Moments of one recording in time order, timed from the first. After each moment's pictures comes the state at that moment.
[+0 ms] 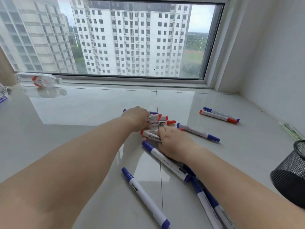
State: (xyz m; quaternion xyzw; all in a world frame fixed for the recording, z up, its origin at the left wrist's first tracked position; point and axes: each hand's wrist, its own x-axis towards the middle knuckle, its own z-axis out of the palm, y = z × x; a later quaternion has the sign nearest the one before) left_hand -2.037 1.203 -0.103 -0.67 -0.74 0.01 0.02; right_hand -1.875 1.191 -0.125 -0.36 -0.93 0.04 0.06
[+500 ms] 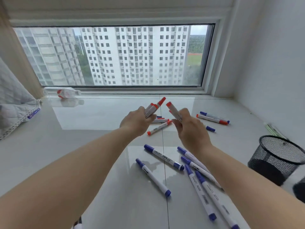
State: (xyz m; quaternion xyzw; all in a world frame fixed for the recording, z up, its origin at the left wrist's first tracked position) left_hand -2.011 1.105 -0.044 -0.57 -0.79 -0.24 -0.08; right_hand -1.830 1.129 -0.059 -0.40 -0.84 0.06 0.36
